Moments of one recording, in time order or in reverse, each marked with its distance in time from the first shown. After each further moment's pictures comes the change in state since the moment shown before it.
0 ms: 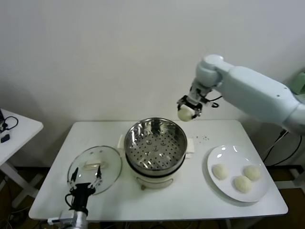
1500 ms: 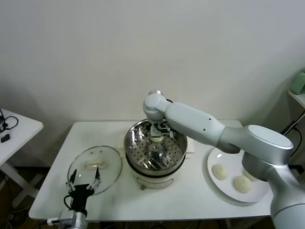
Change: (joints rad) left arm -0.001 -0.005 -0.008 0.014 0.000 0.009 -0.012; right arm -0.245 0.294 0.066 -0.117 -0.434 0.253 0.034
